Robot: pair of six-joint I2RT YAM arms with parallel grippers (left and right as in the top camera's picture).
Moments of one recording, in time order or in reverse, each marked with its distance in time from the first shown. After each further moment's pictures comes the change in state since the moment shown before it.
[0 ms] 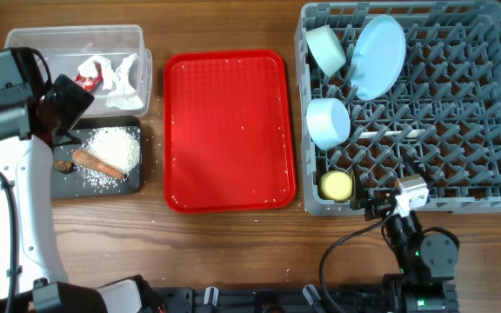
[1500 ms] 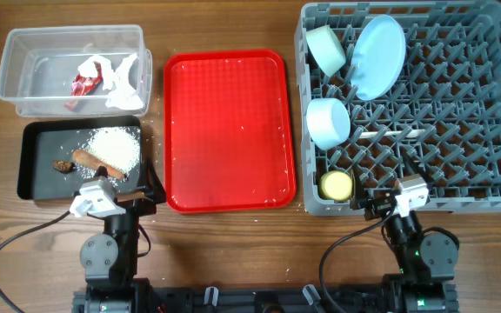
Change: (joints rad) left arm -0.254 -1.367 -1.328 0.916 0.075 0.271; right arm 0.000 0.000 0.000 0.000 0.000 0.000
